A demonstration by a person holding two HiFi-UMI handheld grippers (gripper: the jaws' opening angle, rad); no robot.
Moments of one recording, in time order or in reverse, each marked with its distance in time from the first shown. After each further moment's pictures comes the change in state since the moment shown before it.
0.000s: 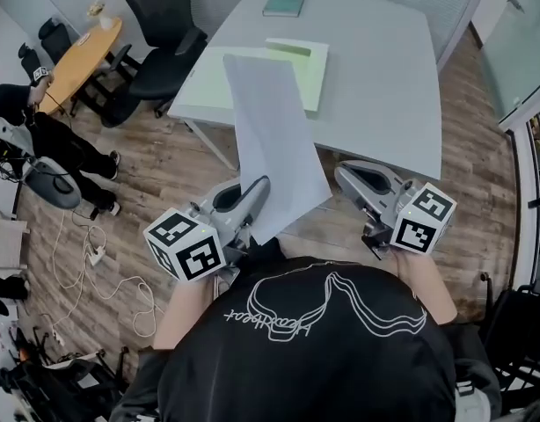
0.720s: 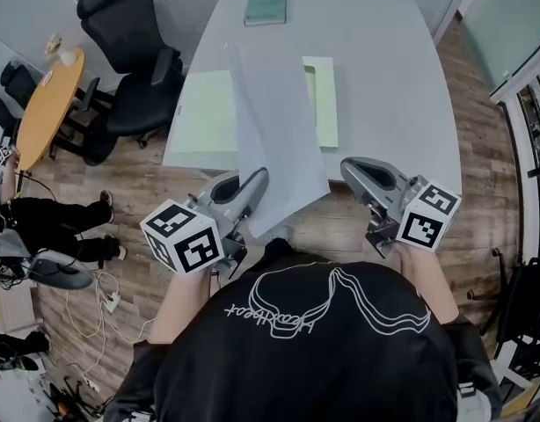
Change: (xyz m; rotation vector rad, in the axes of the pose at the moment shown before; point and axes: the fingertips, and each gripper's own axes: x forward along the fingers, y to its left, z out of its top) left arm 0.058 0.155 0.087 0.012 0.128 -0.140; right arm 0.119 -0.092 0.041 0.108 -0.060 -0.184
